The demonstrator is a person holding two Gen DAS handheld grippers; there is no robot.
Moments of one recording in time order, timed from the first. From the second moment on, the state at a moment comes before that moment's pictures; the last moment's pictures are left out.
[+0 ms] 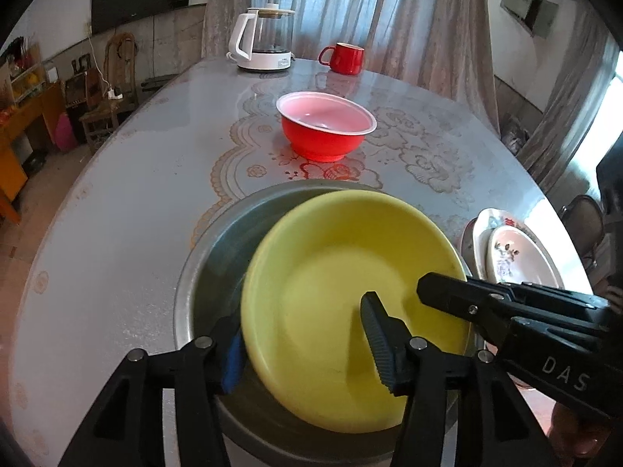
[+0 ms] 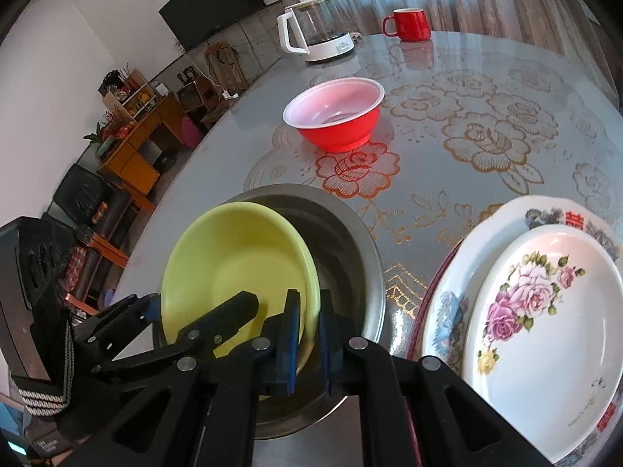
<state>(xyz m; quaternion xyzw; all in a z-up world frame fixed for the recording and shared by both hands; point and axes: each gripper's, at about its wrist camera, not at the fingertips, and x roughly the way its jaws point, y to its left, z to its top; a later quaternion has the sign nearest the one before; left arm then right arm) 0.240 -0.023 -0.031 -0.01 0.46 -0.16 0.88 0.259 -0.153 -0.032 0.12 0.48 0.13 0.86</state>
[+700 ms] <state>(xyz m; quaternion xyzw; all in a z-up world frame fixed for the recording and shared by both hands) 0.218 0.018 0.000 -0.13 0.39 -0.15 0.90 0.257 -0.155 -0.025 0.11 0.45 0.11 0.88</state>
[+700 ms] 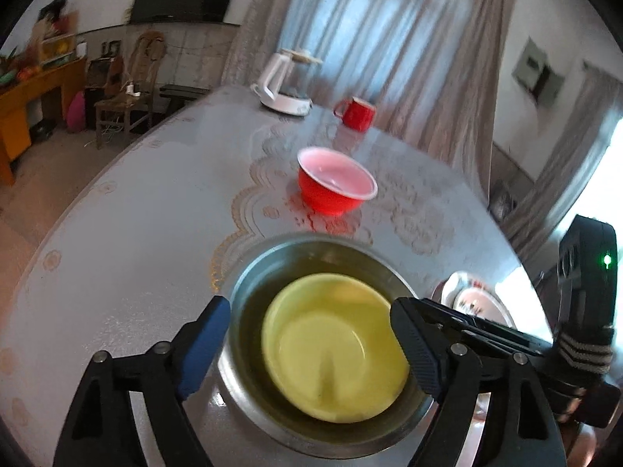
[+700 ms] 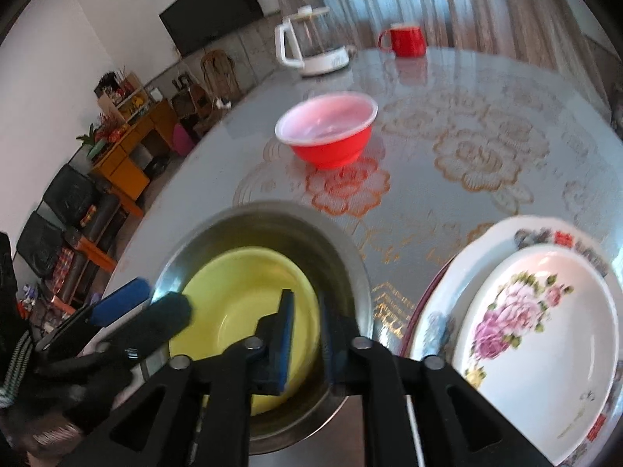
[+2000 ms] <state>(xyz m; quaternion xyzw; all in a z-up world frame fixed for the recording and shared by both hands) 0.219 0.016 0.000 -0.08 0.40 -0.12 0.90 0.252 -0.168 -0.013 0.13 0.45 0.13 0.87</state>
